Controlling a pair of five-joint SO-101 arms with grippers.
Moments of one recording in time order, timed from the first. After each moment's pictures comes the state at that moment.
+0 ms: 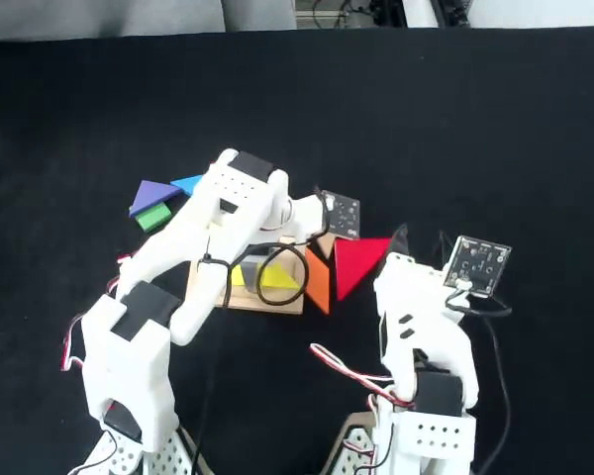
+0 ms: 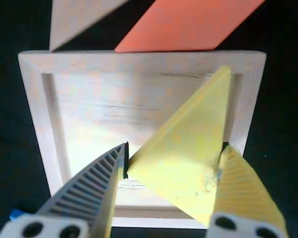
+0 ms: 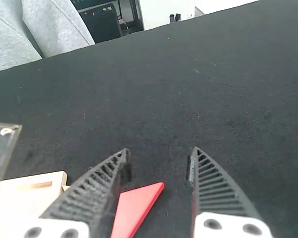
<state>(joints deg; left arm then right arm) 21.3 21.7 -0.7 75.1 -69.2 6.5 -103.6 96.7 39.0 -11.2</state>
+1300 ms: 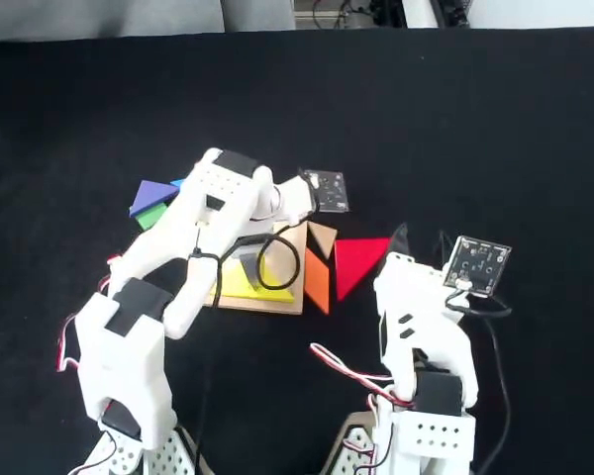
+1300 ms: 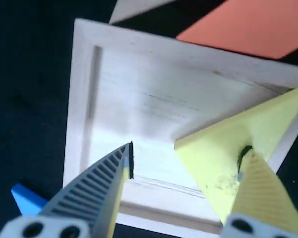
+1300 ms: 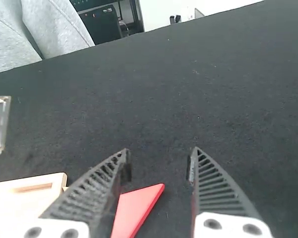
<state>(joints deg) 17.9 21.9 1.3 67.7 -61.1 6.5 -103.6 96.7 38.5 -11.2</state>
